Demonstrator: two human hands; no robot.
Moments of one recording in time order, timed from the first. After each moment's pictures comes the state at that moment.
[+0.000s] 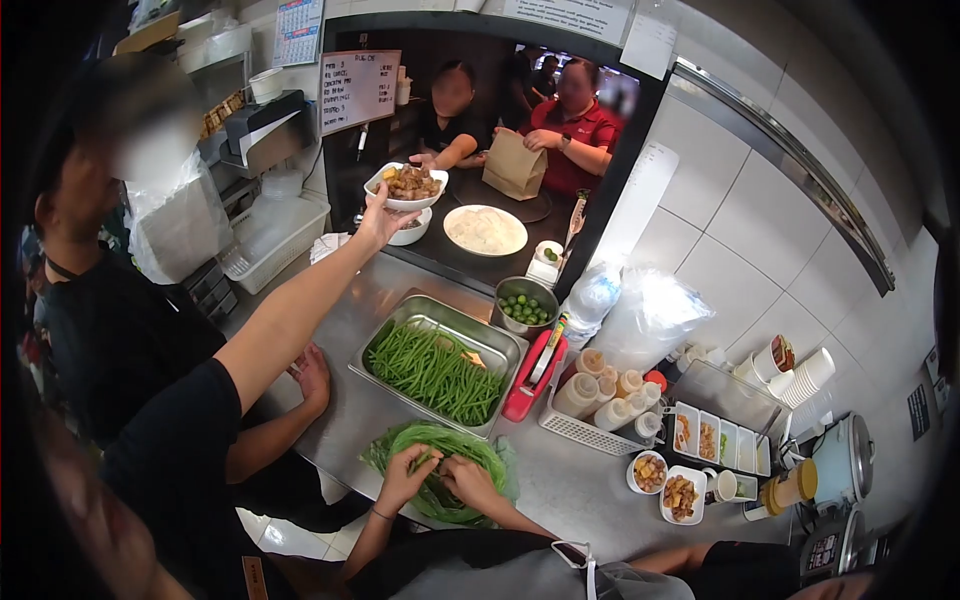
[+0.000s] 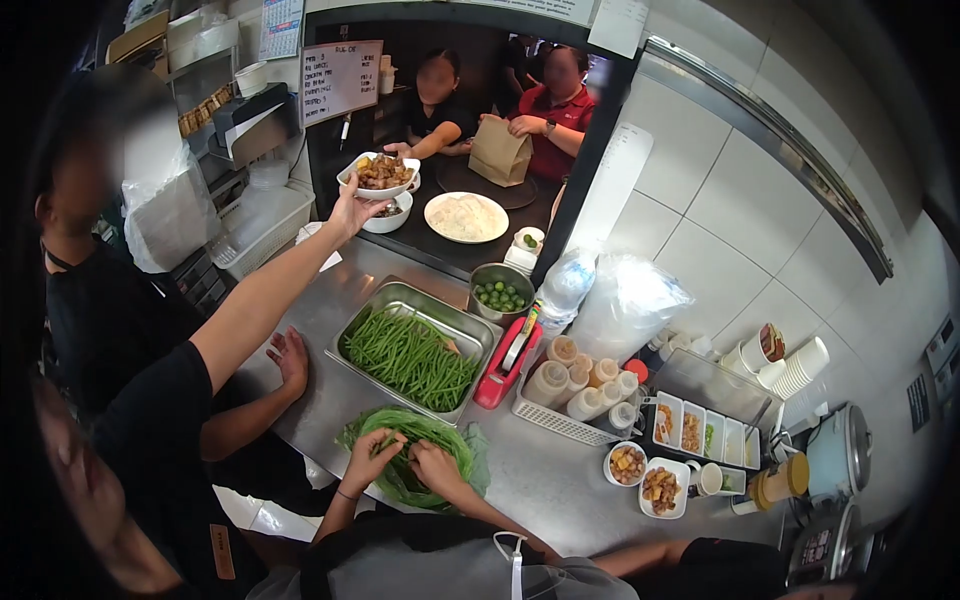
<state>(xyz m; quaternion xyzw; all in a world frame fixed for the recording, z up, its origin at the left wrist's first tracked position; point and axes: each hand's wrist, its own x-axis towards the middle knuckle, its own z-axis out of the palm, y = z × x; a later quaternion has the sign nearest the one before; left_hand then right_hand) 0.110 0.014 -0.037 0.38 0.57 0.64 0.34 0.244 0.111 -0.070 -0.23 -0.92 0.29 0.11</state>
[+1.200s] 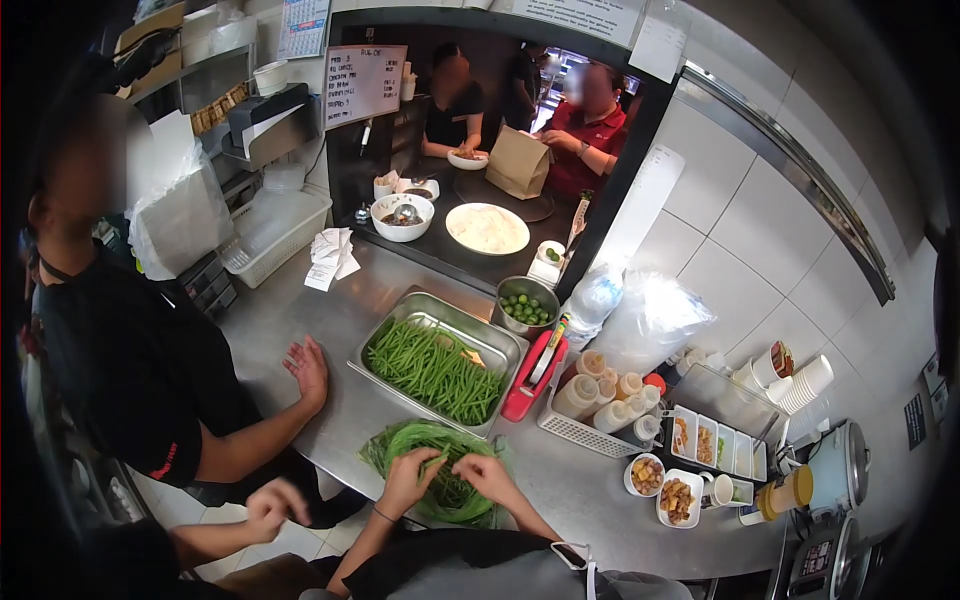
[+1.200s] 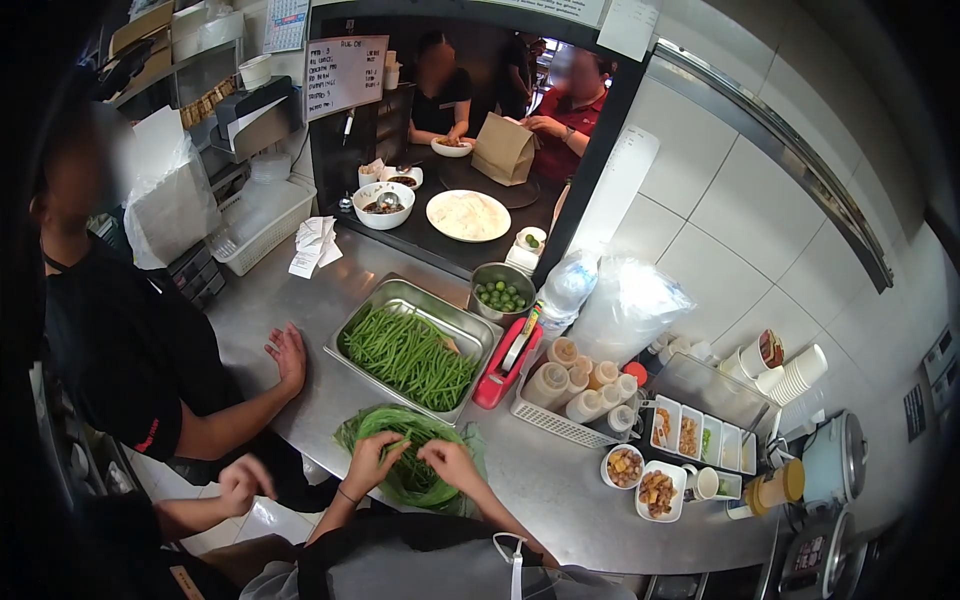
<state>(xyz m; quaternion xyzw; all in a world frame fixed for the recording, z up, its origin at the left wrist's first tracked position) 0.118 0.013 -0.025 0.49 0.67 0.51 0.21 0.266 0.138 -0.077 -0.25 -0.72 0.62 0.21</state>
